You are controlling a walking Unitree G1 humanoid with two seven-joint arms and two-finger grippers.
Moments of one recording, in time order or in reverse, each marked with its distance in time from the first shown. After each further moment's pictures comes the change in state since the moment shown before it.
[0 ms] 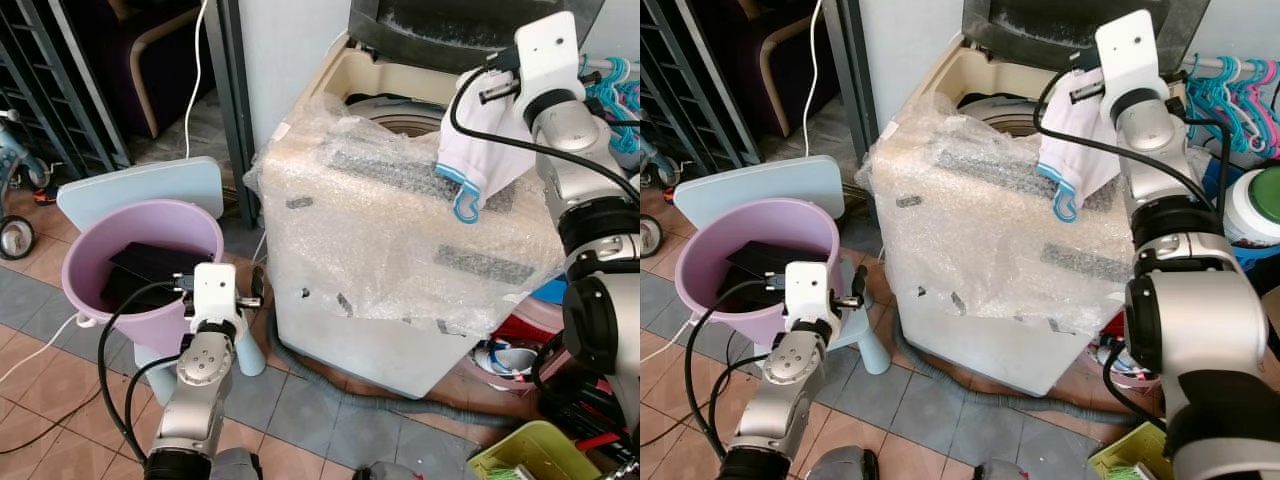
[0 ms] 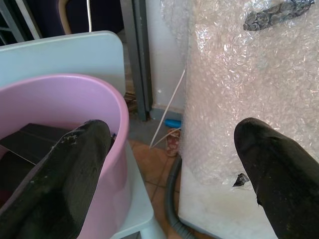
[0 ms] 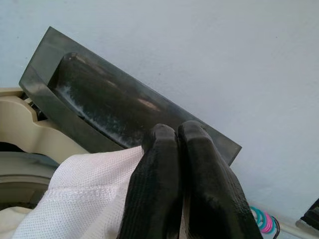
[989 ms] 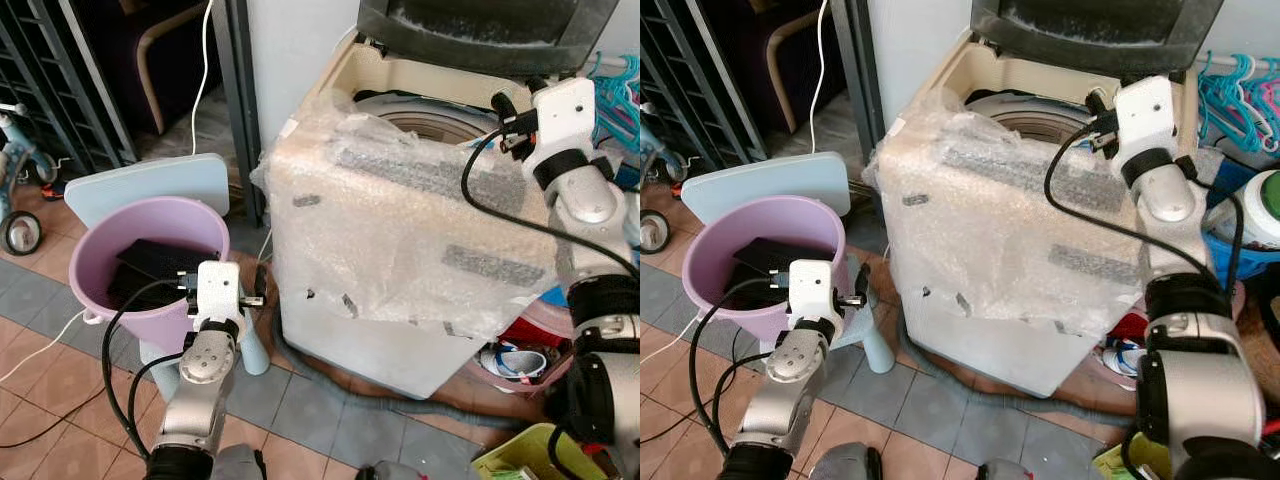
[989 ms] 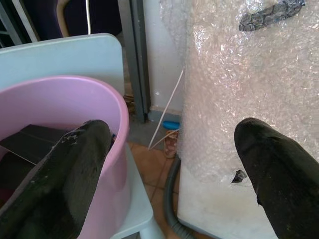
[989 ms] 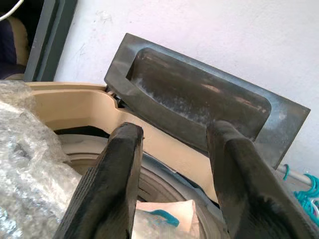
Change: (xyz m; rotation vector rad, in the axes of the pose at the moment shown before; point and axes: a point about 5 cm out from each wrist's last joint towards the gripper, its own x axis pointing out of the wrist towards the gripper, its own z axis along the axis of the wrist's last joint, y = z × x) left arm 0.000 -0.003 -0.002 0.004 -0.004 -0.029; right arm -0.091 0.051 -0.090 0.205 -0.086 0.176
